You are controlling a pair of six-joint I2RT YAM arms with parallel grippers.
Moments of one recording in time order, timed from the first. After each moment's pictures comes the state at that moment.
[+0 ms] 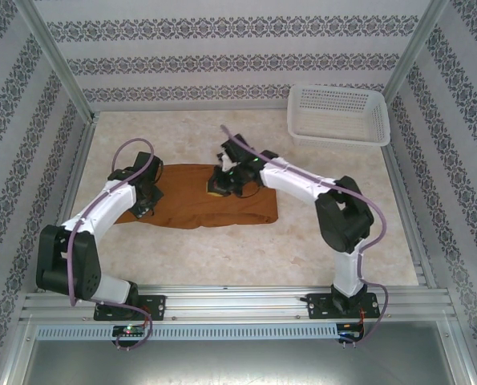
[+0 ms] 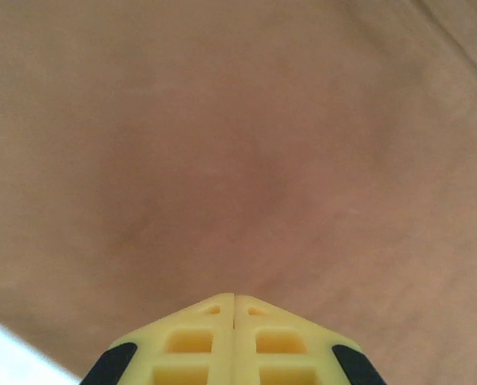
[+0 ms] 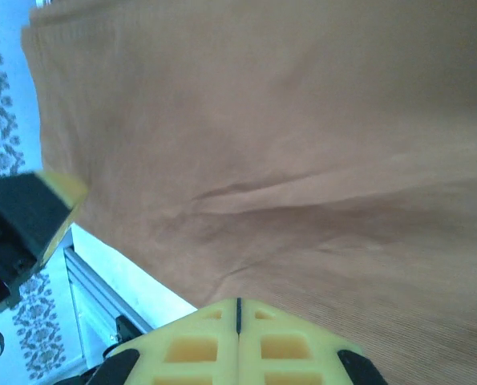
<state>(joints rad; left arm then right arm) -0.16 1.44 0.97 -0.81 -0.20 -1.01 0.70 1.97 1.51 -0.50 -0.52 0.85</state>
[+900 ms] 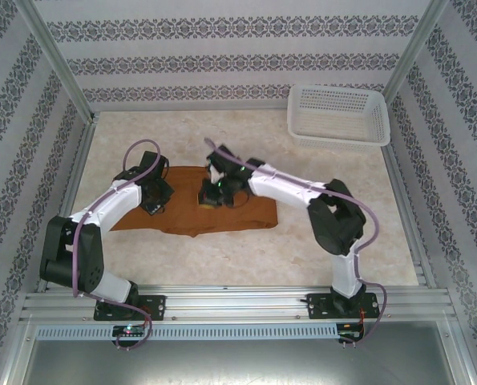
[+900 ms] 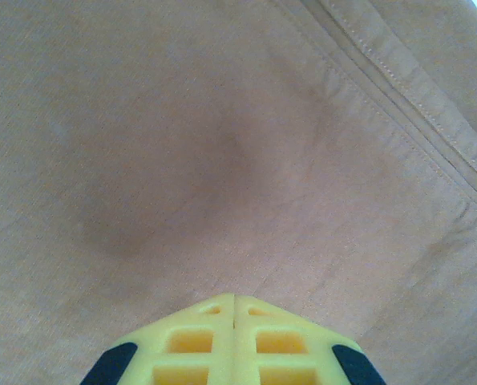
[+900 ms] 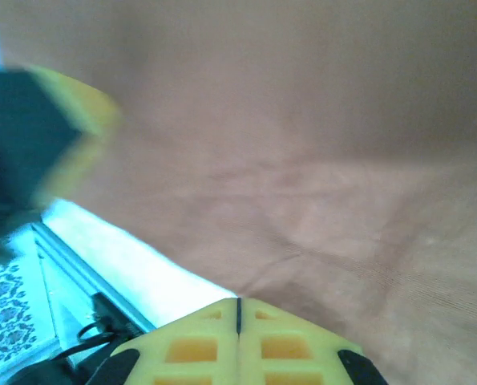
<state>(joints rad) -0.20 1.49 0.96 -0.68 -0.05 -1.03 0.77 1.96 1.58 -0.60 -0.47 0.81</state>
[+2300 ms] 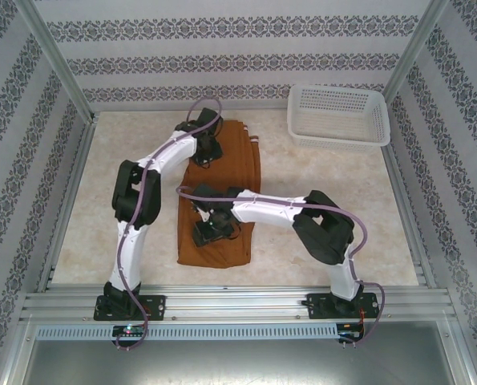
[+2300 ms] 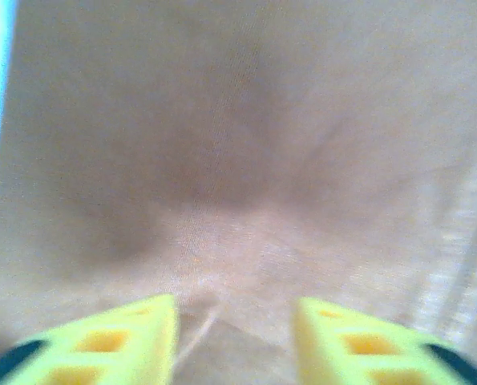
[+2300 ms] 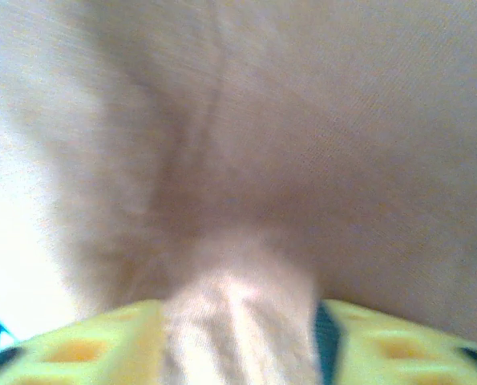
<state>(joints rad) -0.37 2.19 1.91 -0.82 -0.08 -0.77 0.99 1.98 1.46 -0.74 -0.25 0.54</state>
